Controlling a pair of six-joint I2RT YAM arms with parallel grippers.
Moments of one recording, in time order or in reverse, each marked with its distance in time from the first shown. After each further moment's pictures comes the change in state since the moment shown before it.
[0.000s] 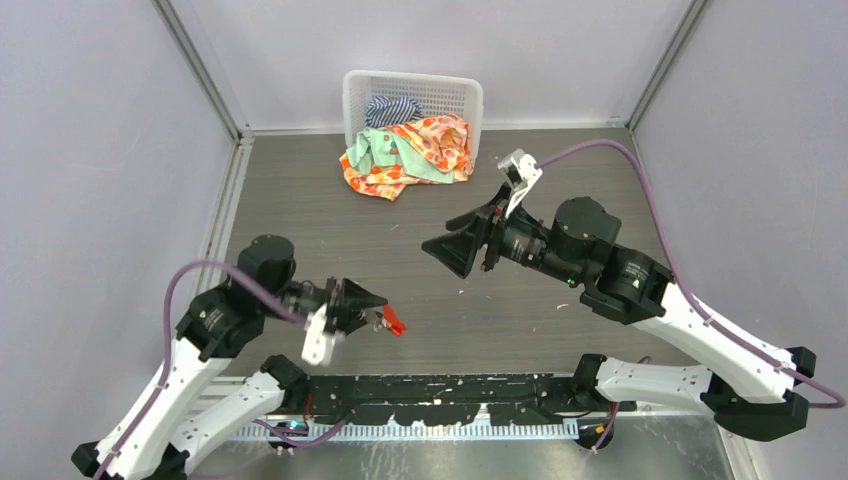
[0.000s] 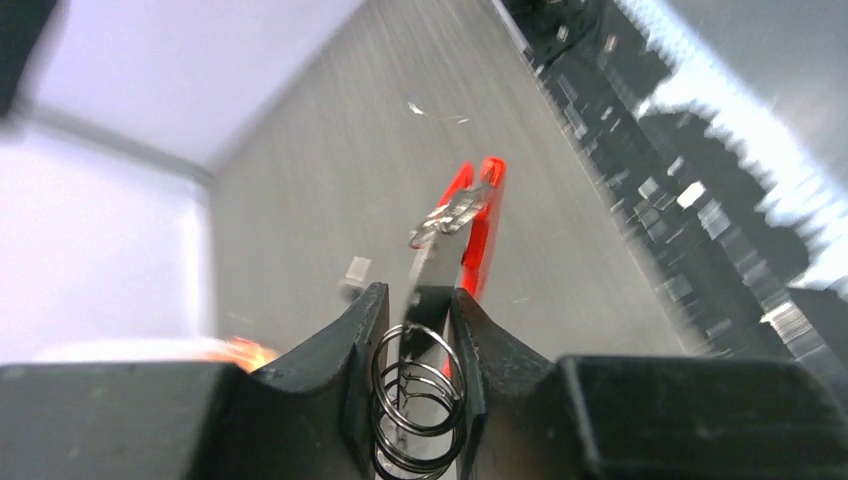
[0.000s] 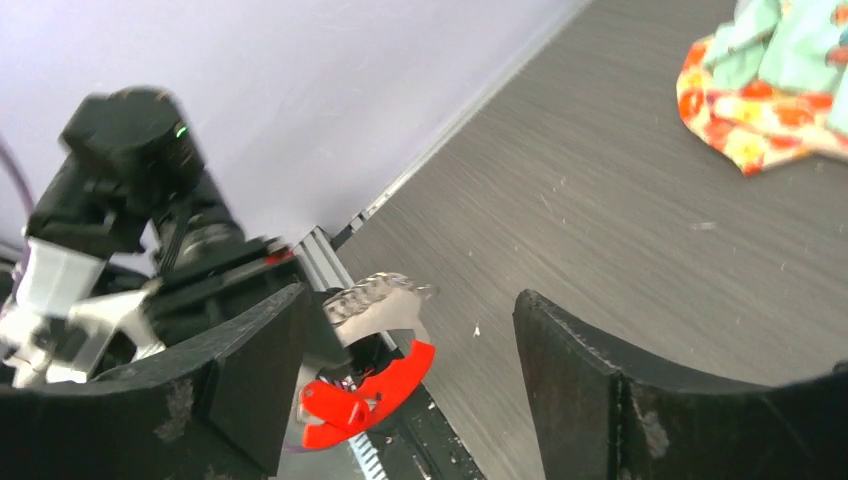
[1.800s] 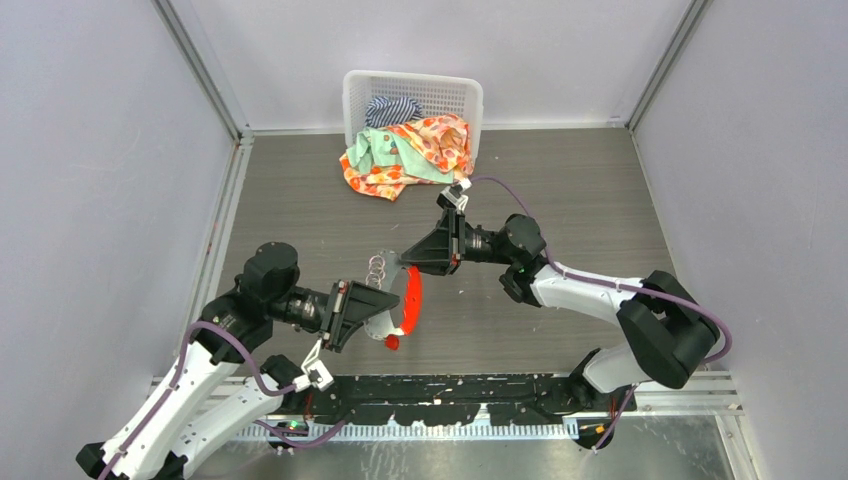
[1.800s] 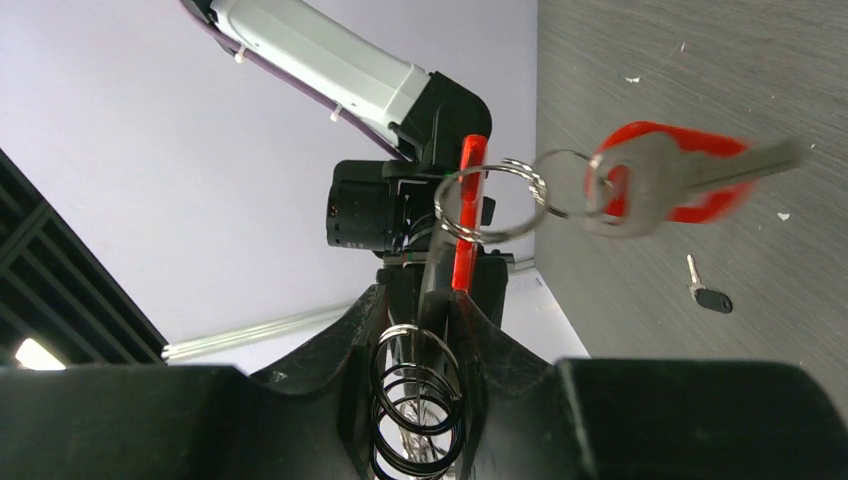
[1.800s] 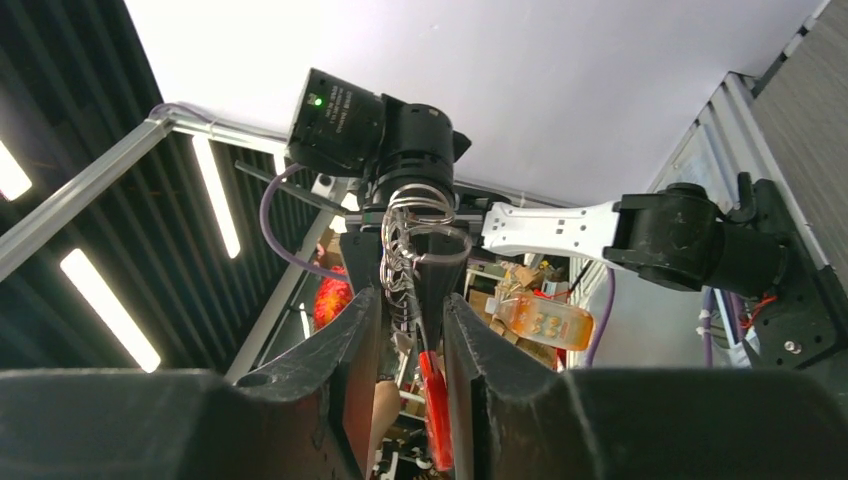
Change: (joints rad) left arm -0.005 -0.041 -0.137 0.193 0.109 0.851; right arm -0.275 0.446 -0.583 1.439 -0.771 1.221
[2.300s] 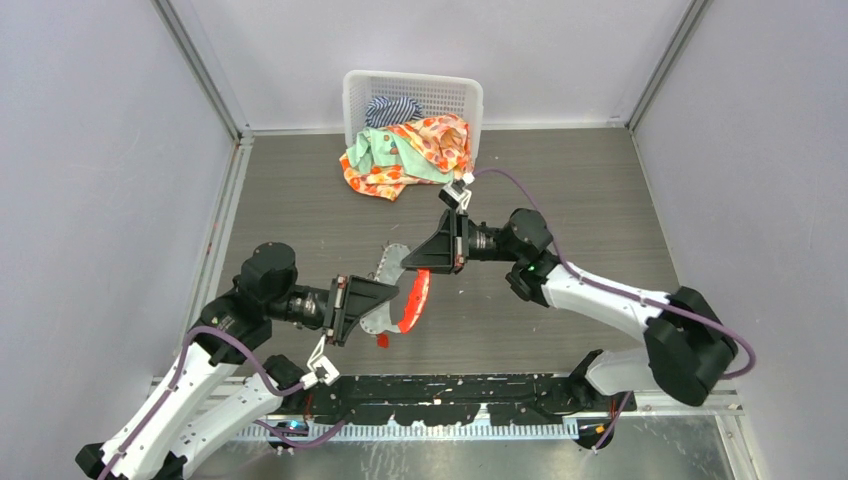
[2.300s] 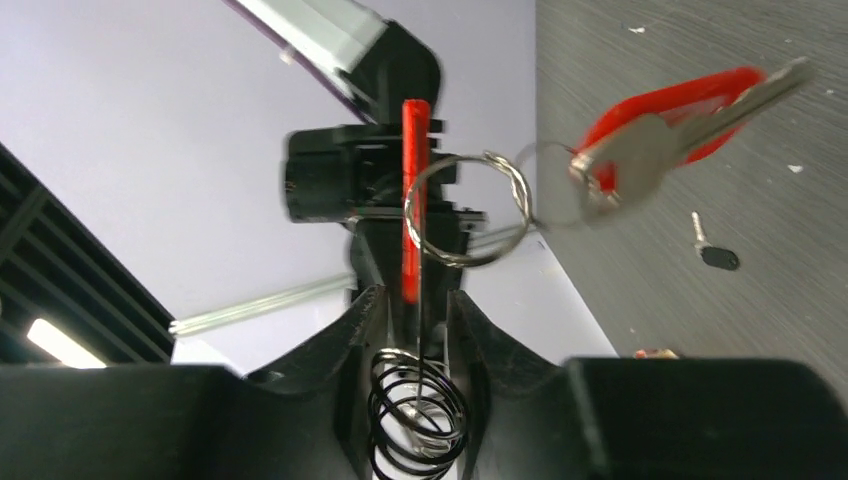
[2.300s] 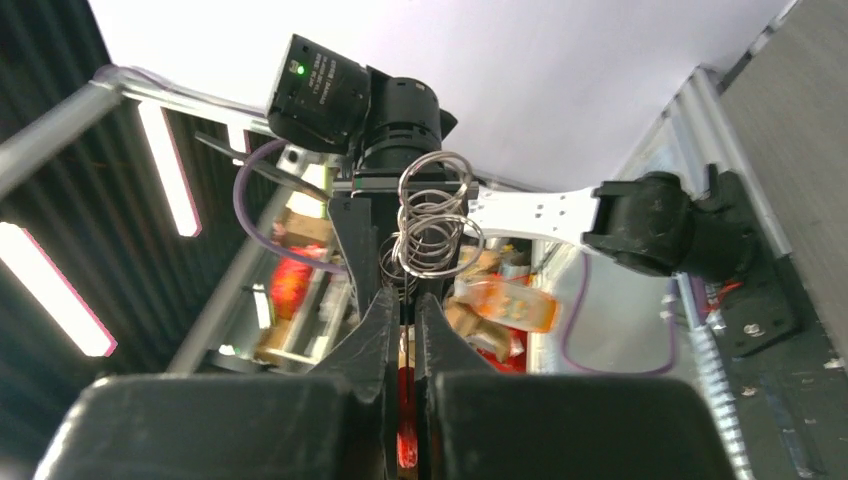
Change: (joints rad) left arm -0.002 -0.005 0.000 0.035 -0.079 0.000; right arm 0.013 -0.088 0.039 -0.175 -0.034 -0.133
